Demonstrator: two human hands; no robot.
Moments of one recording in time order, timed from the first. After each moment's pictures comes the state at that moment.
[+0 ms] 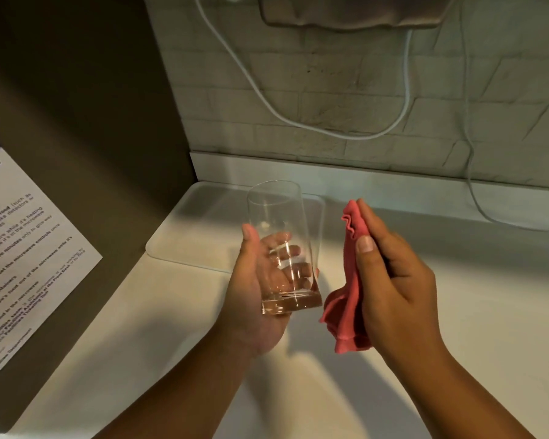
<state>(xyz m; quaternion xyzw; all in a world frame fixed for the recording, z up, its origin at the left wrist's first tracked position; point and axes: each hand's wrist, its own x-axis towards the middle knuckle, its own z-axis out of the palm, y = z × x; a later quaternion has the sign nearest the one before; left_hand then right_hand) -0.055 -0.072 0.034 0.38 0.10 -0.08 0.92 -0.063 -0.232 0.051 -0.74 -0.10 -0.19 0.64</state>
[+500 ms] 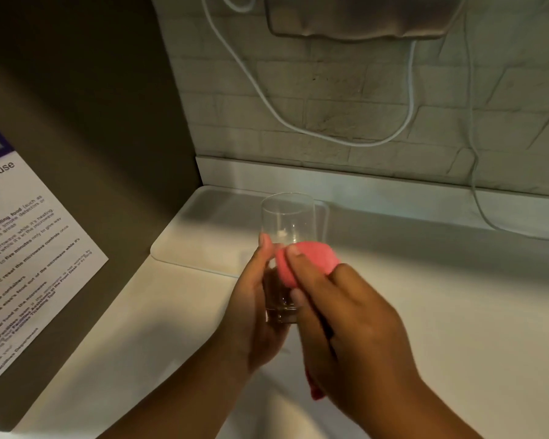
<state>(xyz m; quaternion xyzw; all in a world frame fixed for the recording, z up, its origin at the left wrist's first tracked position) -0.059 -0.064 0.024 0.41 0.12 -0.14 0.89 -0.098 -0.206 0.058 -0.86 -0.27 -0.28 0.32</state>
